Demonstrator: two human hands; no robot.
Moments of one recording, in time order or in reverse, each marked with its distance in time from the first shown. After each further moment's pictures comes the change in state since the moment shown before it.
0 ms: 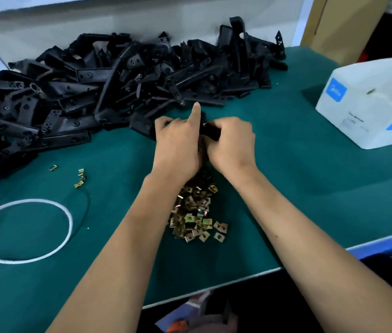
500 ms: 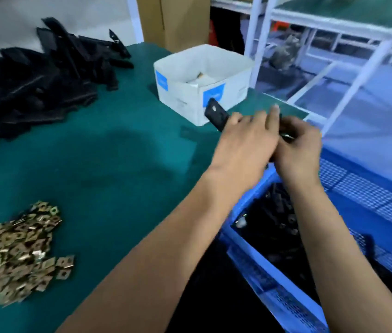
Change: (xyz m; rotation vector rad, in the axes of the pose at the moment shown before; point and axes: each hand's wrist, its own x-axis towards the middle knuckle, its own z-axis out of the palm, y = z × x) left_hand -0.017 0.344 0.025 -0.071 0.088 0.809; right_hand -0.124 0.215 -0.254 0.149 0.667 0.277
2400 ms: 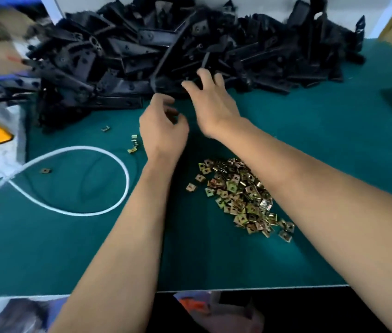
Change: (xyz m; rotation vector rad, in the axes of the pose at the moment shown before) left_hand -0.358 -0.310 -0.050 -0.306 0.670 -1.368; right_hand -0.185 -0.243 0.421 -0.576 -0.986 -0.897
